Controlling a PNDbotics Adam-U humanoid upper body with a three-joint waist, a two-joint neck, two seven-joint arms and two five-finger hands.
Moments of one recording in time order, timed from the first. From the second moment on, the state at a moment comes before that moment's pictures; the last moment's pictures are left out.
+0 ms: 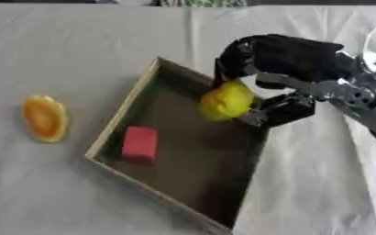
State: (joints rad) left arm -0.25 0.39 0.12 -1.98 -0.07 -0.22 0.53; right arm -0.67 -0.88 0.52 -1.98 0.50 -0.08 0.28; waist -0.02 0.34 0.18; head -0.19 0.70
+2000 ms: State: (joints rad) left arm -0.25 0.83 -0.03 -1.98 -0.38 -0.10 0.11; right arm -0.48 -0.85 0.16 -1.99 0.01 -0.10 -0.15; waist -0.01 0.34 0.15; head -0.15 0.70
